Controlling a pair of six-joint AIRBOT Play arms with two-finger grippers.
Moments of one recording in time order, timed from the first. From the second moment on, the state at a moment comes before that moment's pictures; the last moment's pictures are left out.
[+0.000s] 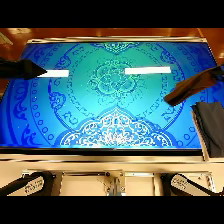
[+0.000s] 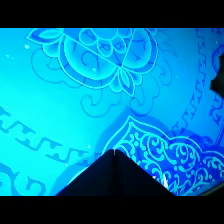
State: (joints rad) left arm 0.14 -1.21 1.52 0.84 -1.31 -1.27; right arm -0.62 -1.28 1.50 -0.79 1.25 1.45
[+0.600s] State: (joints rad) left arm 0.00 -1.20 1.52 0.84 -1.43 -1.31; right arm -0.93 -1.26 1.54 -0.92 1.17 1.34
